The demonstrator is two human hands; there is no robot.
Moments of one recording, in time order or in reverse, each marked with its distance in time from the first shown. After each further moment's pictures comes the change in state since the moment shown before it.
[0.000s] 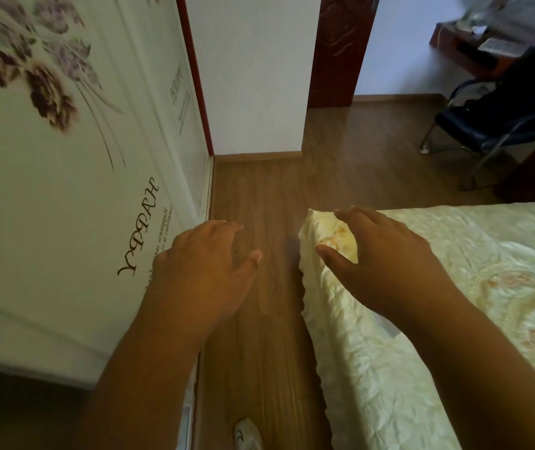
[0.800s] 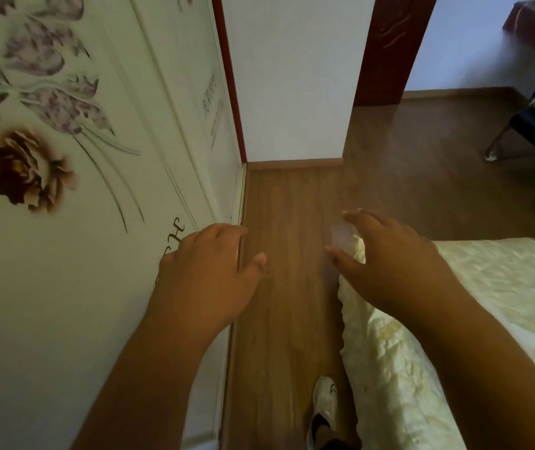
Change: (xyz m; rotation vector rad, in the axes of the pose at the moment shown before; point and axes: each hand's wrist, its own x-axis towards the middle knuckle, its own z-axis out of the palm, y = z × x) left_hand 0.205 -0.051 -0.007 0.081 -0.028 -0.105; right_hand 0.229 -0.044 0.040 0.111 -0.089 -0.105
